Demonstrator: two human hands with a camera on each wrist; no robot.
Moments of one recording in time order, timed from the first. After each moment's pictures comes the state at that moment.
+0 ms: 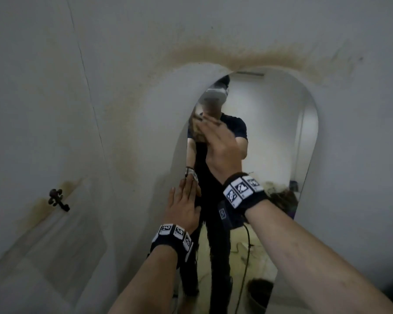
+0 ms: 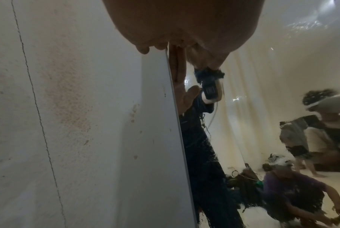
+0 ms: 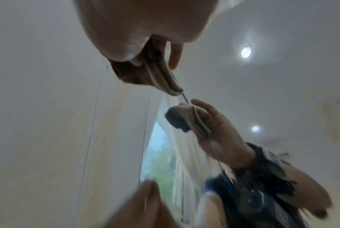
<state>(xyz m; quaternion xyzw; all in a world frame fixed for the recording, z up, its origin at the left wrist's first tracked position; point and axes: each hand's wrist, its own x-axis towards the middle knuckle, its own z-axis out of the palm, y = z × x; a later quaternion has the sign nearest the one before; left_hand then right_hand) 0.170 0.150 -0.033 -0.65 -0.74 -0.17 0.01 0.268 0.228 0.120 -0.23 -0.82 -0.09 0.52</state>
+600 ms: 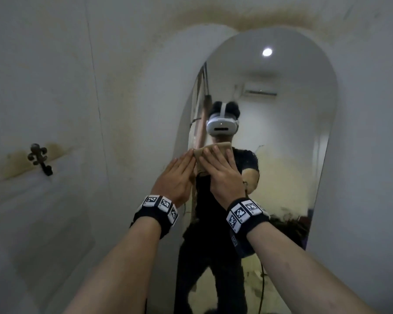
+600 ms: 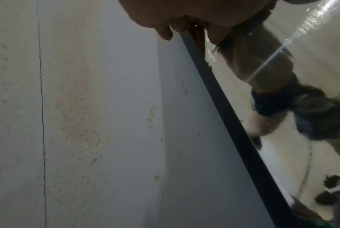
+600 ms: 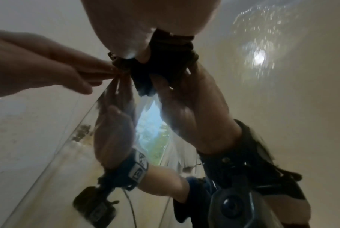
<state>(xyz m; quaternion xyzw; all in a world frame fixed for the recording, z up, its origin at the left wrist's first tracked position) 0.135 0.170 -0.071 -0.71 -0.63 -0.24 0.20 0.291 0.248 -0.060 -0.24 -0.86 -0.21 0.40</state>
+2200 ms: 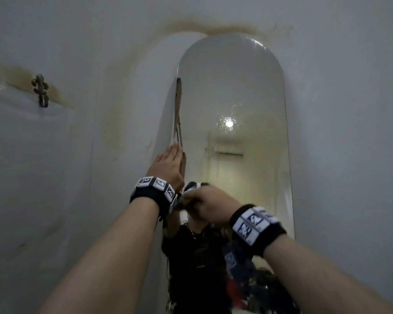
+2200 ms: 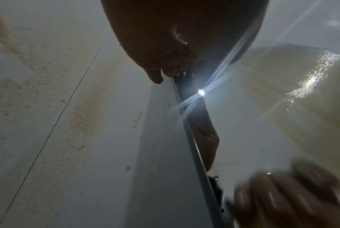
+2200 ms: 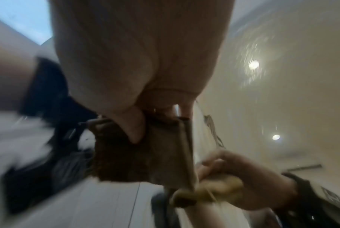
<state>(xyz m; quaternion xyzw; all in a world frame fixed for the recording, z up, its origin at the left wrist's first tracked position) 0.171 0.159 -0.195 -0.64 -0.67 -0.27 0.25 0.342 0.156 -0.225 -0.24 -0.94 -0.04 0.24</state>
